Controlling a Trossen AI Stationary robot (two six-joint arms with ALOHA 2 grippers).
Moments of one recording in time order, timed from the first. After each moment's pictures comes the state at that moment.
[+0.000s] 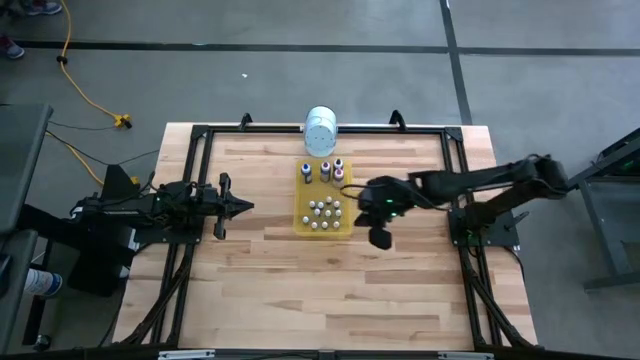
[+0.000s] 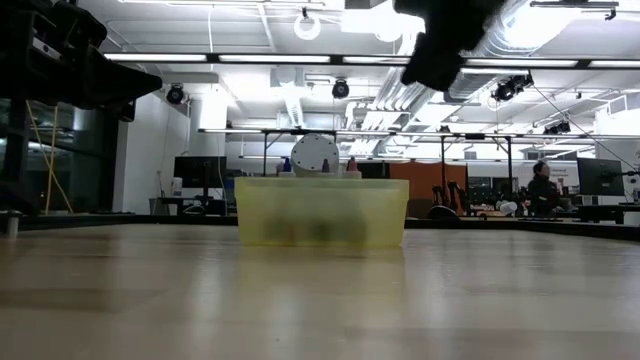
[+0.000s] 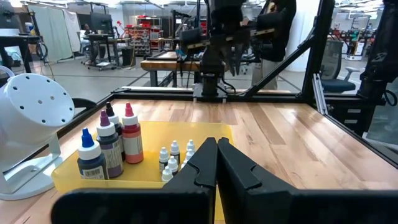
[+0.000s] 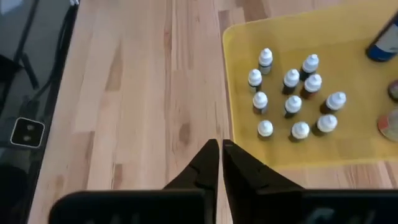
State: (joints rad) left arm 0.02 0.01 0.01 0.01 -0.01 0.00; right arm 0.04 1.39 1.08 -0.50 -0.13 0.23
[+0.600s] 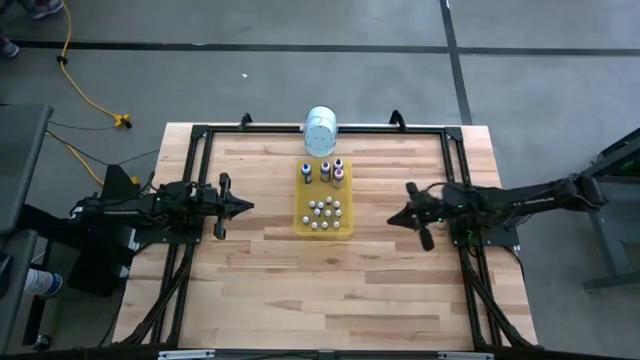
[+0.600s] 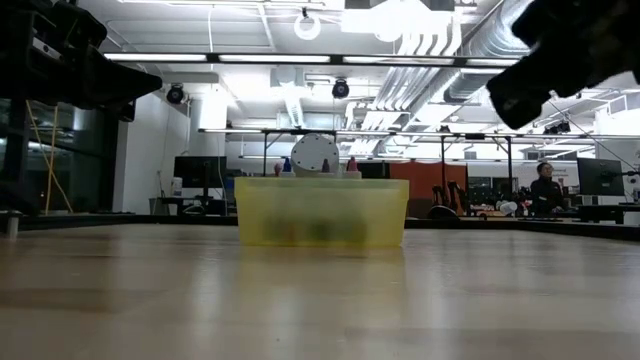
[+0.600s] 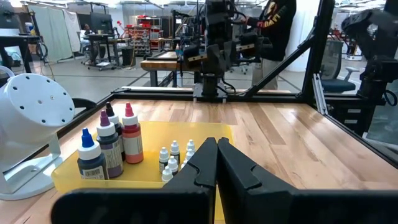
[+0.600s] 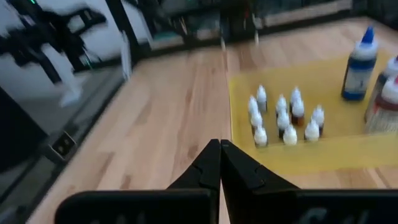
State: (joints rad) left arm 0.02 0.01 0.01 0.01 -0.01 0.00; right arm 0.04 0.66 0.28 0.08 -0.12 0.23
